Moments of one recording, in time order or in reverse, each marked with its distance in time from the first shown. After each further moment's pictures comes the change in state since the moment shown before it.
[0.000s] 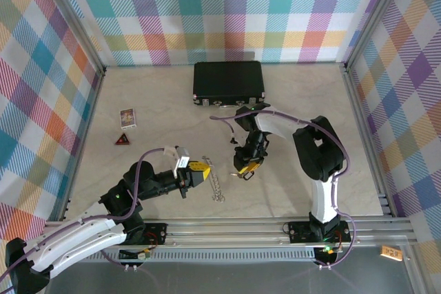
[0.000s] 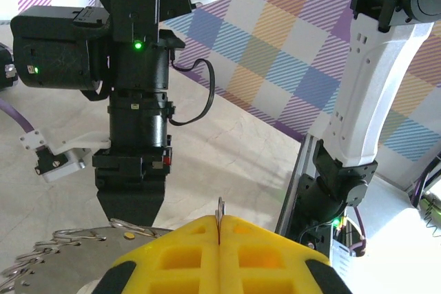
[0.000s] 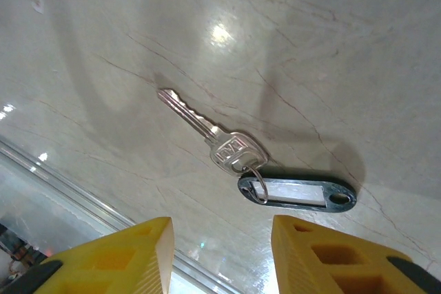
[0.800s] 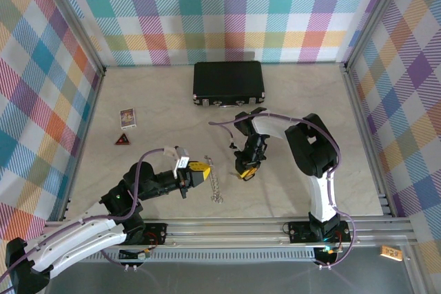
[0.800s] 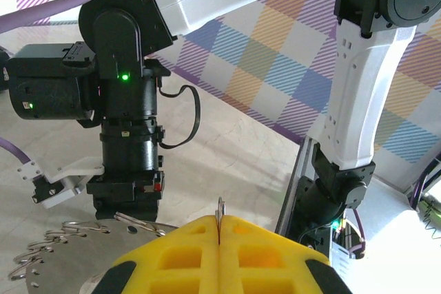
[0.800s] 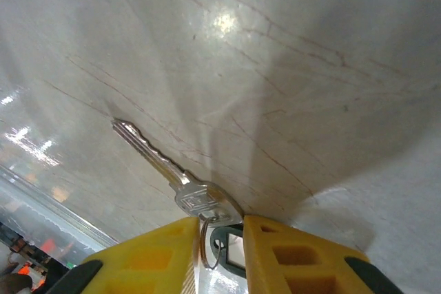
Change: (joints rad) left arm 0.000 0.000 -0.011 0.024 0.003 -0.004; right arm -0.004 0.067 -0.036 0.061 -0.026 -0.022
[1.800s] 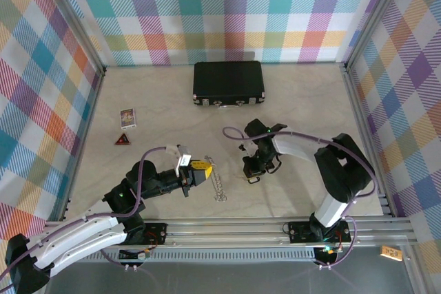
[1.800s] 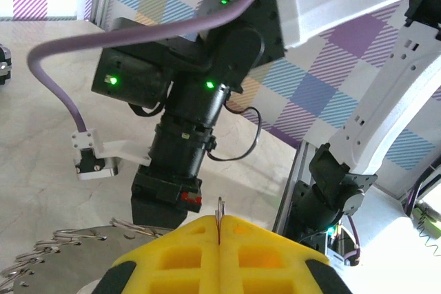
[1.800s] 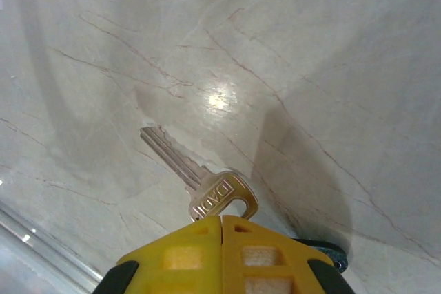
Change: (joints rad) left arm 0.000 0.042 0.000 0.050 0.001 -0.034; right arm 0.033 -0.374 -0.393 0.384 0.088 0.201
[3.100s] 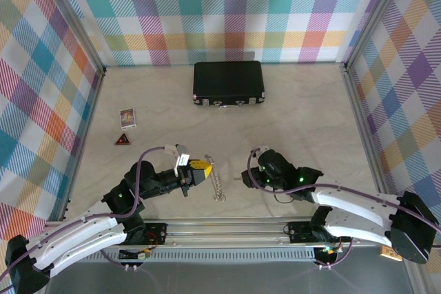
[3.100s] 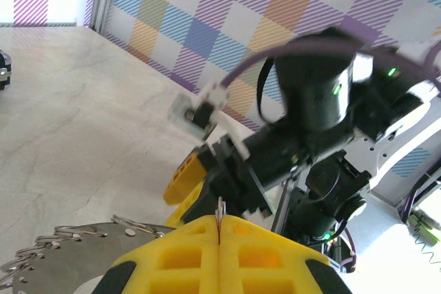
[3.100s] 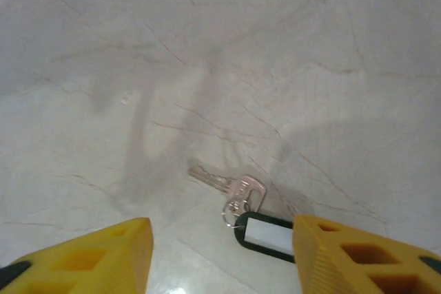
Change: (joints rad) left arm 0.000 -0.015 -0.005 0.011 -0.004 -0.015; right arm 0.268 -0.665 -0.394 0.370 0.472 0.274
